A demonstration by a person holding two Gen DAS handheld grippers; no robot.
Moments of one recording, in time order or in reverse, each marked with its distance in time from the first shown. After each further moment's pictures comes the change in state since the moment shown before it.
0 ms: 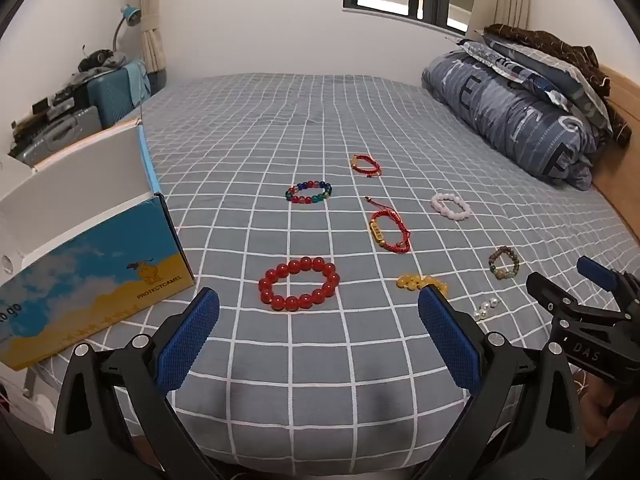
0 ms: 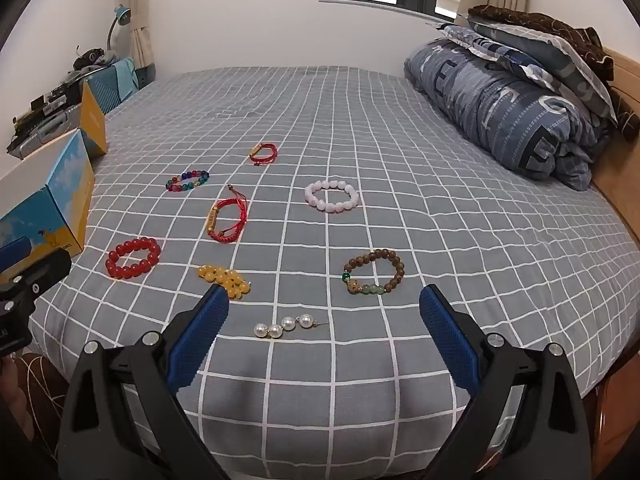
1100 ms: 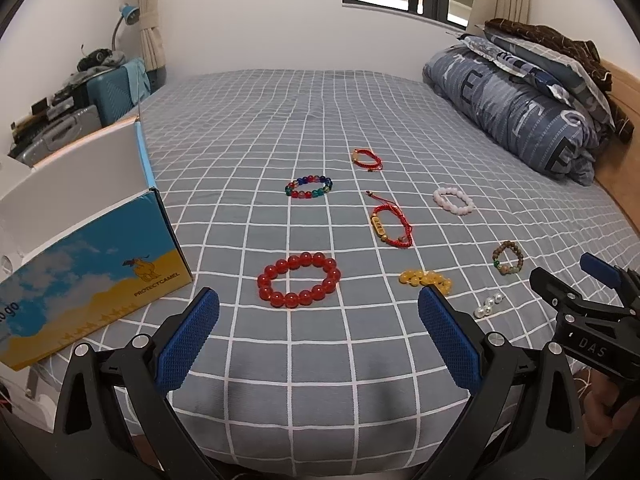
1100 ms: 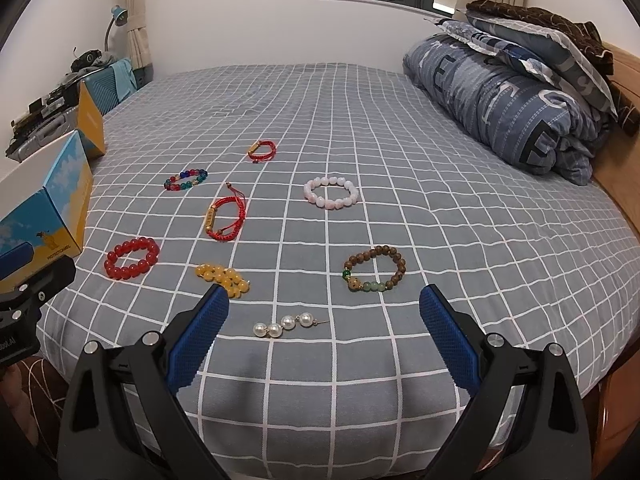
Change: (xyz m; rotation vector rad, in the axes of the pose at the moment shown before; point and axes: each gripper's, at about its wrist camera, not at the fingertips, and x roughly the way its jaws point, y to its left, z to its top) left arm 0.007 -0.003 -0.004 0.015 0.020 0.005; right arm 0.005 -0.002 -0.002 0.017 0.010 0.010
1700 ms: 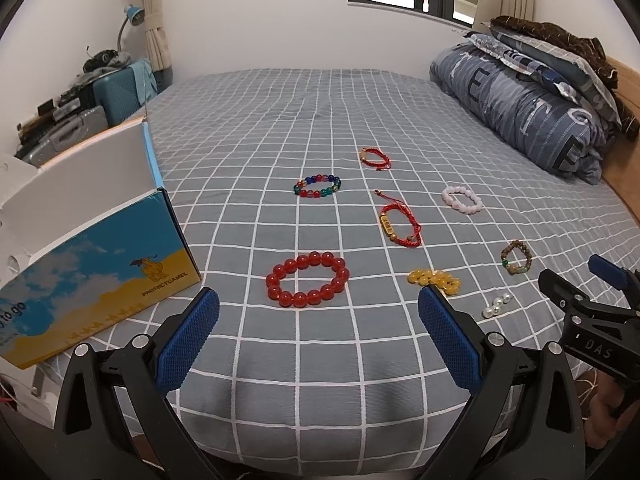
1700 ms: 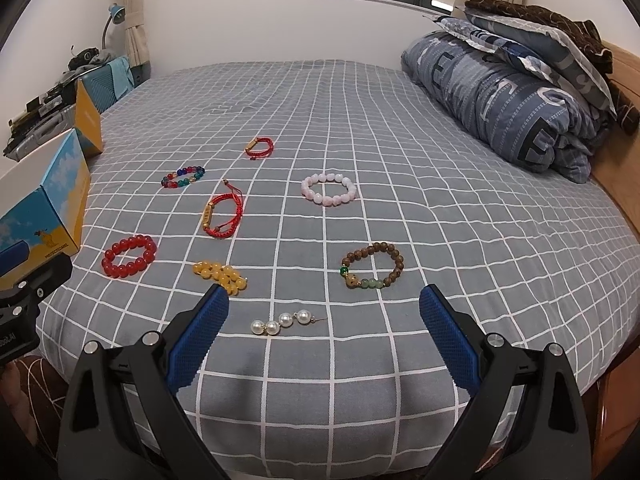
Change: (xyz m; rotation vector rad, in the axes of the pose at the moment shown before) left arm 0.001 0.001 0.001 0.002 0.006 0.037; right arm 0.001 -0.001 0.001 0.005 0.014 -0.009
